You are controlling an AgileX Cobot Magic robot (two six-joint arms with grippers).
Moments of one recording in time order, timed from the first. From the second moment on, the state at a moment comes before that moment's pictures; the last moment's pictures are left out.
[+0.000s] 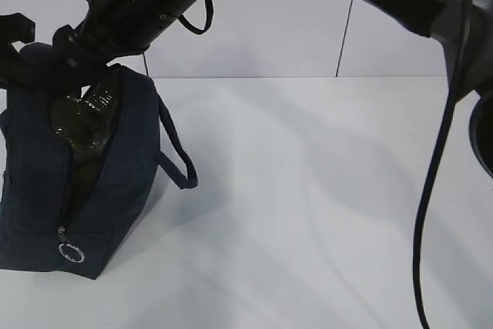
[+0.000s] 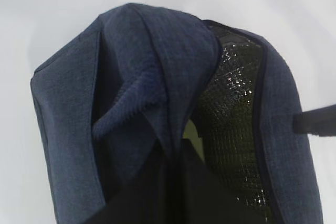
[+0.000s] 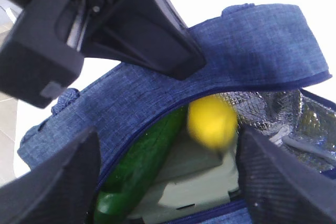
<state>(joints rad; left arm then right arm) -0.09 1.46 -1.09 -0.43 0.67 0.09 0.64 2.31 -2.35 0.67 1.12 -0.81</state>
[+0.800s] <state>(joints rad) -0.09 1.46 -1.09 -0.43 0.67 0.09 0.54 2.31 -2.35 0.52 1.20 -0.35</state>
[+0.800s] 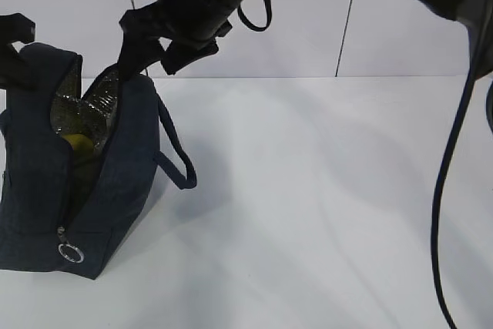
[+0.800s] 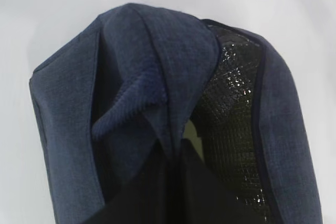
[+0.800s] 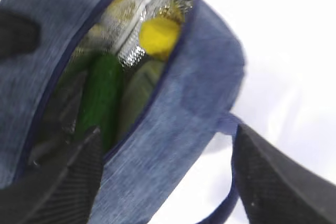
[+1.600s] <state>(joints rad) -0.09 1.46 -1.09 -0.43 0.67 0.10 0.48 2.46 -2.36 0.77 1.22 -0.32</state>
